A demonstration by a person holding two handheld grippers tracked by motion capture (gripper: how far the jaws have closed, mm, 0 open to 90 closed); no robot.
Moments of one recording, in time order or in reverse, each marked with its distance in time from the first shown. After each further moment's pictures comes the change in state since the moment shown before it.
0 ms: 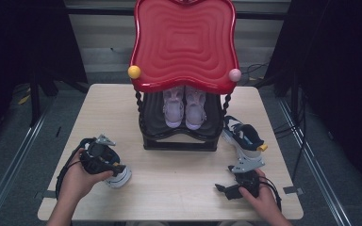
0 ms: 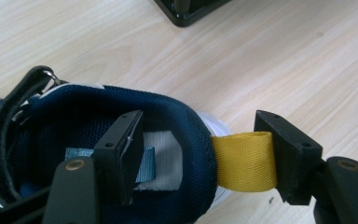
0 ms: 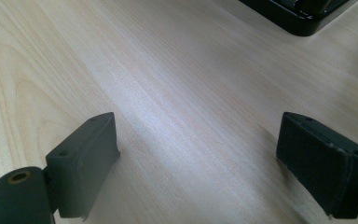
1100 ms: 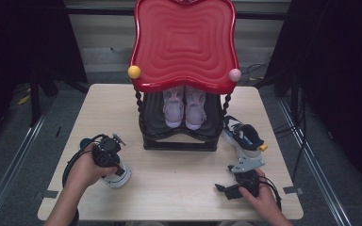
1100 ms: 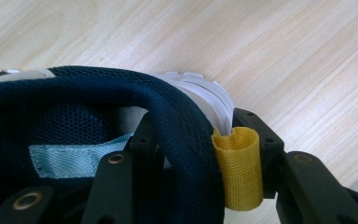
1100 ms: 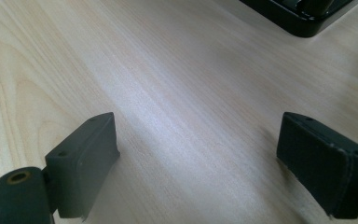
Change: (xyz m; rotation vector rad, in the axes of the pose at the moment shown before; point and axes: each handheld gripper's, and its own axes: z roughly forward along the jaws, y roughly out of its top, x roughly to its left) left arm 0.004 0.023 0.023 0.303 -0.052 0.040; right arm -0.001 0.001 0.001 0.001 0.008 -0.008
